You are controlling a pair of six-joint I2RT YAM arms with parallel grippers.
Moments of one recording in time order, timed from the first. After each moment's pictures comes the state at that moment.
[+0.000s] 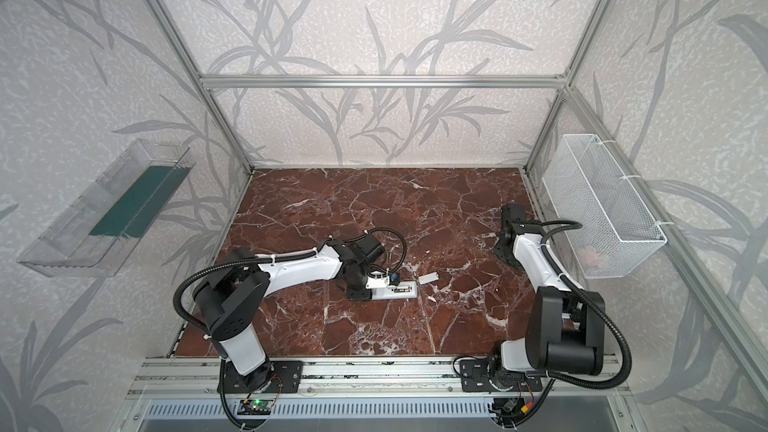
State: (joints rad) left arm -0.82 1.77 1.06 -0.69 0.09 0.72; right arm -0.12 1.48 0.98 -0.75 0.35 0.61
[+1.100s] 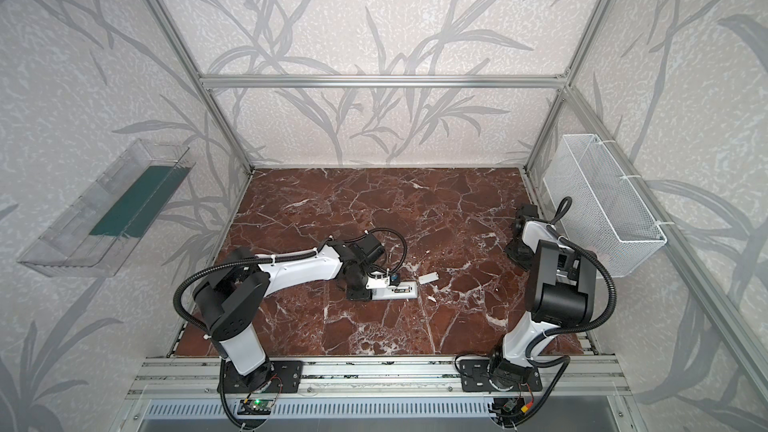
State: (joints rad) left arm -0.82 1.77 1.06 -0.69 0.09 0.72; right arm -0.28 1.72 1.03 -0.70 0.27 0.61
